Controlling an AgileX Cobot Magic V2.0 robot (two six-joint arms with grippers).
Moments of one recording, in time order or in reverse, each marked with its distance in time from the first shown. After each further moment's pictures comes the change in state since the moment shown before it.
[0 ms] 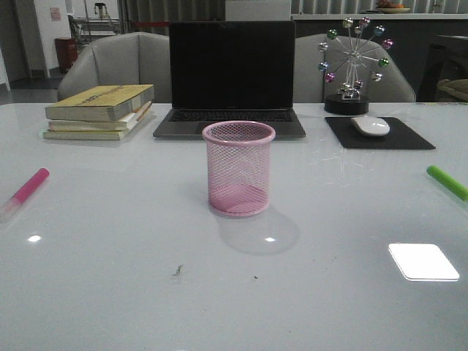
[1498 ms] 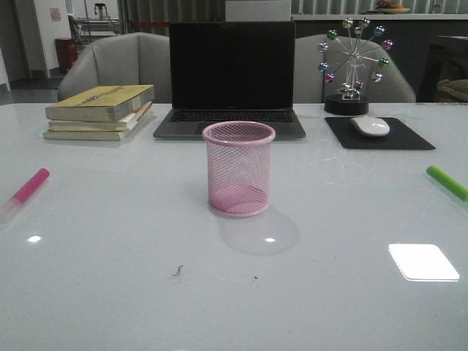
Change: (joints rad) left arm 0.002 -0.887 0.240 0.054 0.035 0.000; right arm 0.000 -0.849 0.235 0.000 -0.070 0.000
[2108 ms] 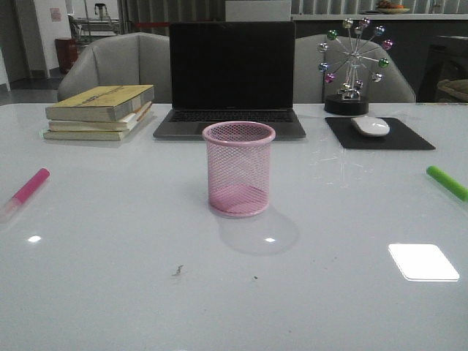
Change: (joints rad) left arm 0.000 -0.058 0.423 -0.166 -0.234 0.000; right arm 0.000 -0.052 0.405 0.014 -0.338 0.000
